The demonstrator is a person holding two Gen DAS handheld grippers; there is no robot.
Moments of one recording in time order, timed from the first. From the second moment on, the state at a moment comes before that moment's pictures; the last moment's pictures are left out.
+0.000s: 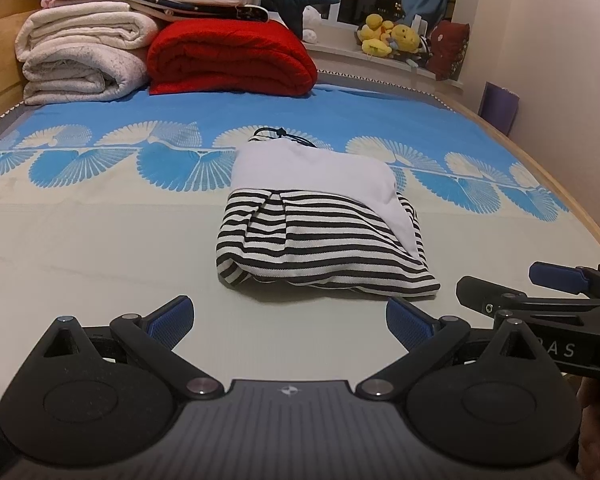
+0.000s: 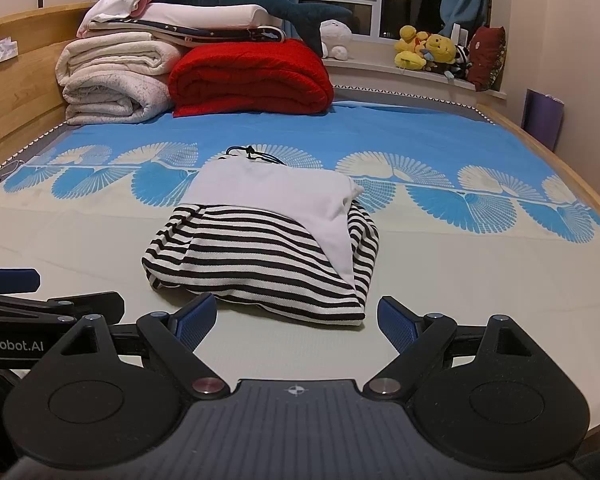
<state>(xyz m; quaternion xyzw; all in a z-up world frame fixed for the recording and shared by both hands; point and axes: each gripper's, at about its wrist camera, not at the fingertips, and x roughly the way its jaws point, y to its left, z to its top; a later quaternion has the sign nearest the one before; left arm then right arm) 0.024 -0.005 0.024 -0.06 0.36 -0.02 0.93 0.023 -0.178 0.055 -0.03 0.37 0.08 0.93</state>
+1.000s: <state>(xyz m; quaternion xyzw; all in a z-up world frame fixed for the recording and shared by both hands) 0.024 -0.005 0.024 -0.06 0.36 -0.02 0.93 0.023 -0.181 0.053 -0.03 0.37 0.09 0.93</state>
